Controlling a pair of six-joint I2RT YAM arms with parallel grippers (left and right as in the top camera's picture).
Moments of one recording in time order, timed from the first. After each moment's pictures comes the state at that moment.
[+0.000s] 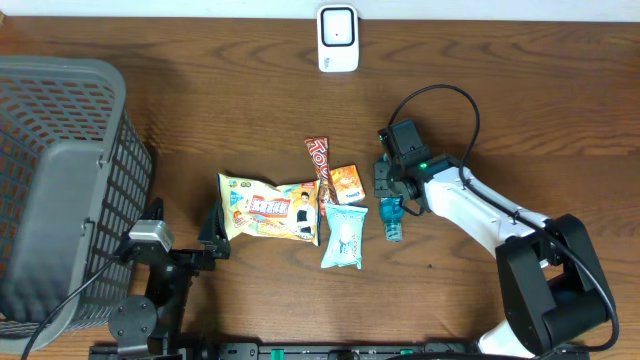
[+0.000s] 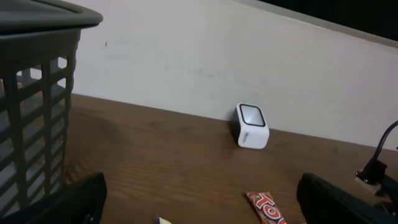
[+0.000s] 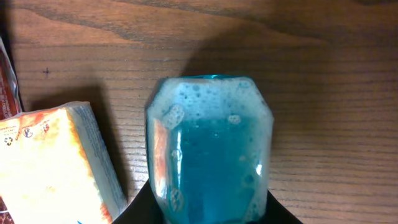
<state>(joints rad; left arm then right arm) 0.10 0.01 0.20 -0.19 0.22 -0.25 0.44 1.76 1.00 -0.42 0.04 0.41</state>
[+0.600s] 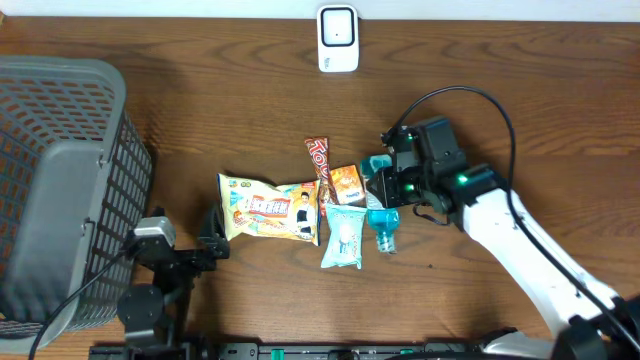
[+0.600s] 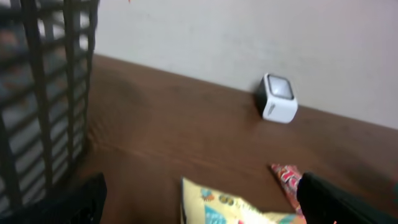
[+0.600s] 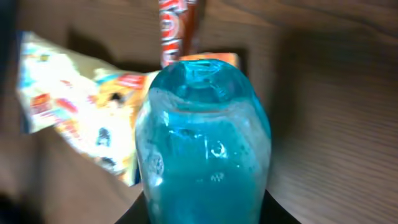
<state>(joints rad) 0.10 0.01 0.14 -0.26 0.16 -0.26 0.40 1.45 0.98 -0.57 -0.34 0.27</state>
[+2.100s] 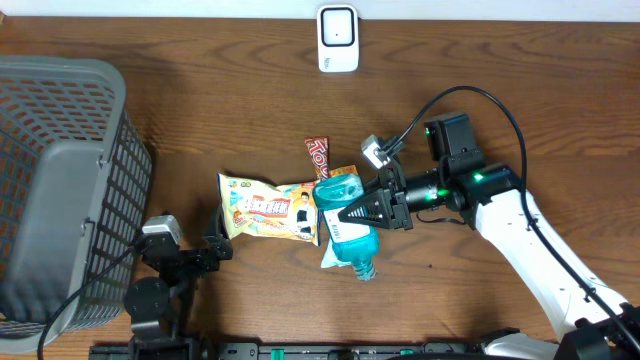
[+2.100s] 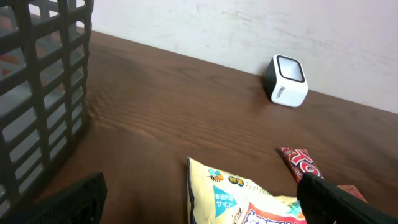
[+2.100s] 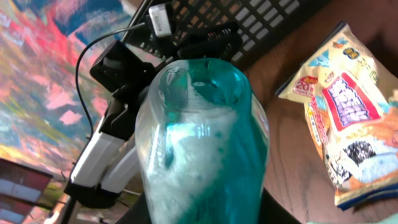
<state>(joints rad) 0.10 0.02 0.08 -0.25 0.16 -0.26 0.34 1.44 0.98 -0.55 -1.32 -0.15</state>
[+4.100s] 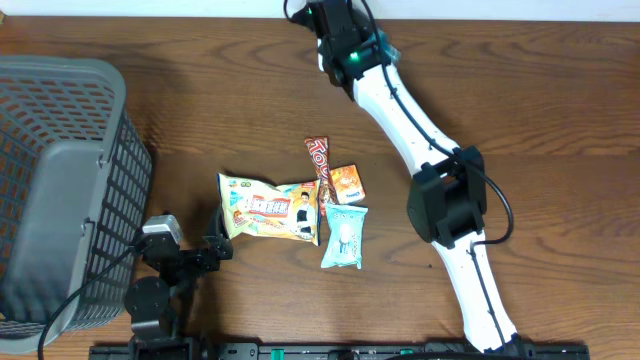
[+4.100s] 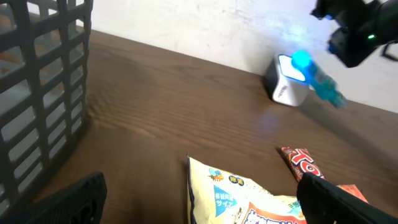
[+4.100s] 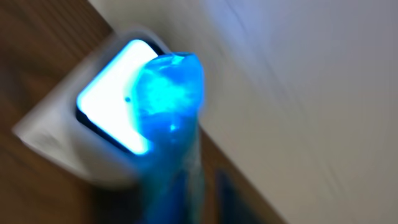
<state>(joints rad) 0.10 0.03 0.08 -0.25 0.16 -0.26 0.49 2.51 2.39 -0.57 0.59 -0.64</state>
